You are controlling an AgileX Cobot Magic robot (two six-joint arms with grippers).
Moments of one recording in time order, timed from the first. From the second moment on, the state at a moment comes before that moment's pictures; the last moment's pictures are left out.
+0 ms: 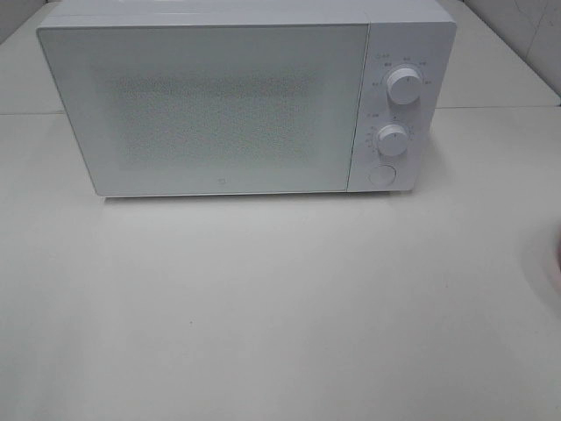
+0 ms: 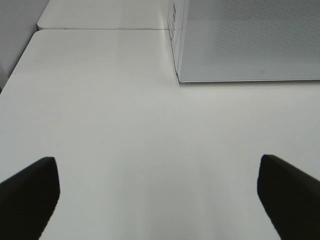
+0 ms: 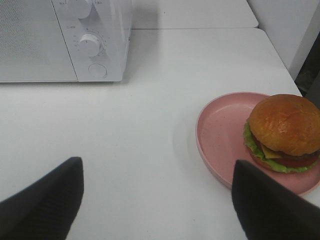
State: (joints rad) left arm 0.03 -0.01 -0.51 -0.06 1.05 0.12; right arm 0.03 0.00 -0.50 -0.02 1.01 0.01
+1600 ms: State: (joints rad) left arm 0.03 -0.01 -0.51 -0.06 1.05 0.12; right arm 0.03 0.62 -0.46 -0.02 -0.03 -0.13
